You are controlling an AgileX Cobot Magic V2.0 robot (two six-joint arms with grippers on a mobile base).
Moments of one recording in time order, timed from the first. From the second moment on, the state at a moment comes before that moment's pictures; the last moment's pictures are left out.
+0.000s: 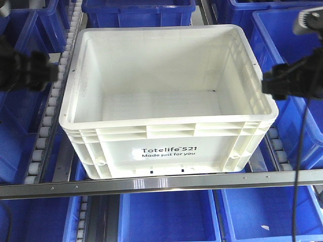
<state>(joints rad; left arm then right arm) -0.32 1.15 -1.11 0.25 0.72 -0.26 0.22 1.12 -0.97 -0.24 0.51 0.16</state>
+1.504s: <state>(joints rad) -0.32 0.54 -0.62 -0.05 0.79 0.06 0.22 0.44 -0.56 -0.09 0.81 0.04</state>
